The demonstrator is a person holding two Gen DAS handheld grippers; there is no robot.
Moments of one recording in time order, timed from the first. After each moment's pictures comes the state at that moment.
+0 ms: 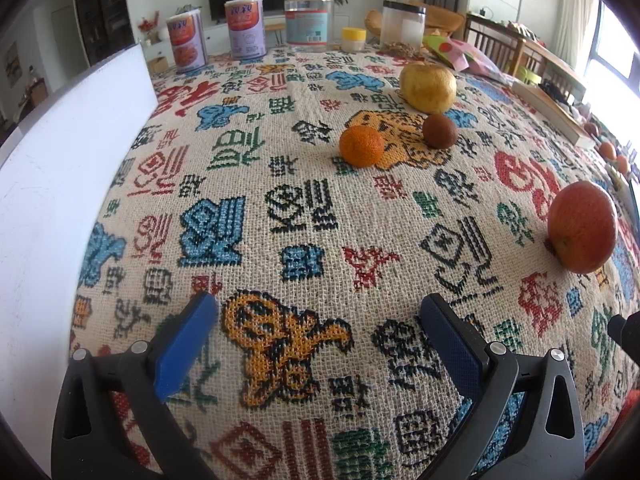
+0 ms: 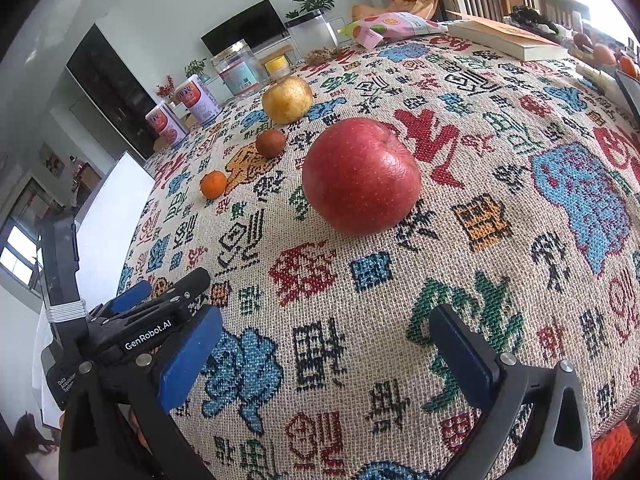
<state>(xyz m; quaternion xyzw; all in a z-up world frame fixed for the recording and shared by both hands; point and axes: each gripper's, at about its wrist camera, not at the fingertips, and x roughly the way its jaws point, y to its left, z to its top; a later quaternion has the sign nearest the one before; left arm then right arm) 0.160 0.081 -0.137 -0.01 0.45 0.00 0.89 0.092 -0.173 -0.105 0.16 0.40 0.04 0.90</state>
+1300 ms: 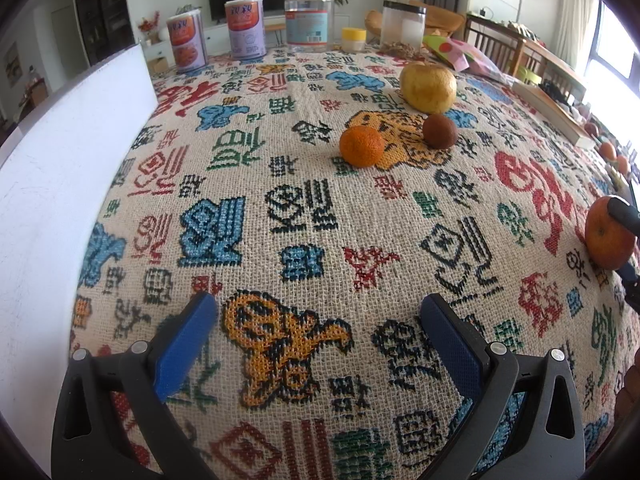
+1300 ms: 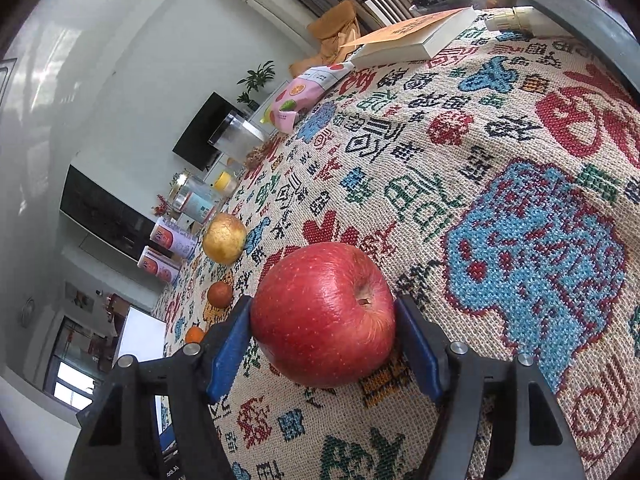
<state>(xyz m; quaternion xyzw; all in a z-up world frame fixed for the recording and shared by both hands) 0.160 0.081 -0.137 -0.01 0.45 0.00 0.89 0.127 -0.284 -0.106 0.33 0.30 -0.02 0.90</state>
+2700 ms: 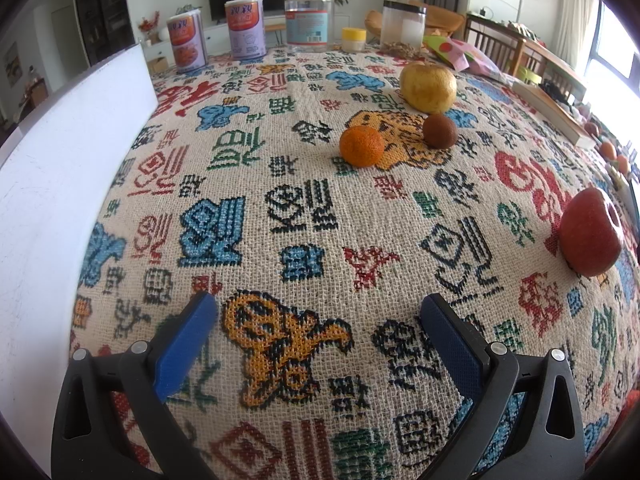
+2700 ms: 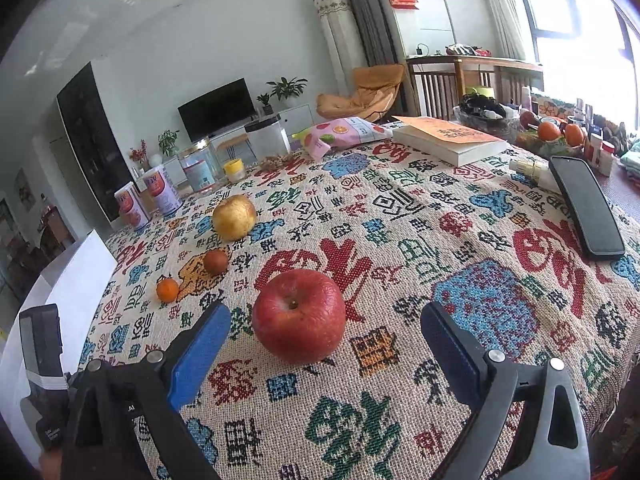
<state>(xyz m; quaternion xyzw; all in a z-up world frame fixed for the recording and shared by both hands) 0.160 0.081 -0.137 -0.01 0.45 0.00 0.89 0.090 -0.197 -0.058 0.07 0.28 -0.06 0.96</state>
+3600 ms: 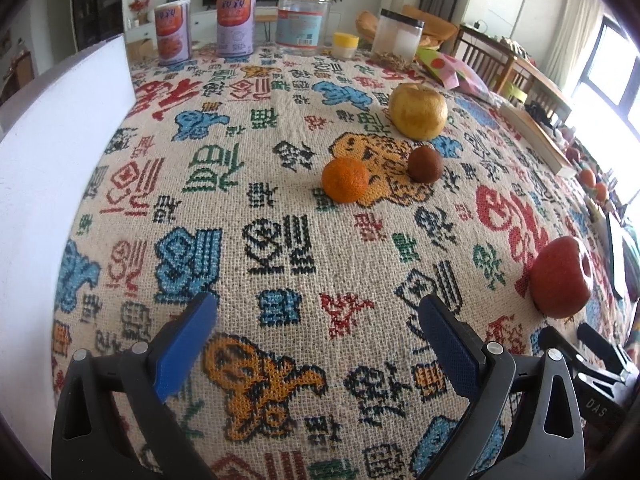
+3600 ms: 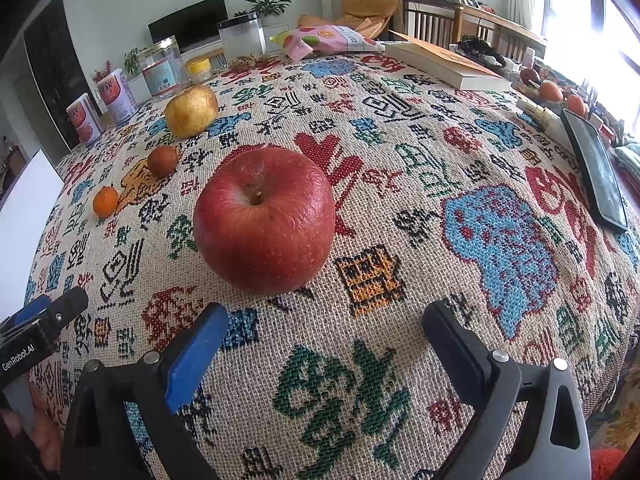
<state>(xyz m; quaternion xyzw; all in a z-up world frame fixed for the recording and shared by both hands) 0.194 0.087 -0.120 -0.07 0.46 -0.03 0.88 0.124 -0.198 -0.111 0.04 0.42 -0.12 0.90</state>
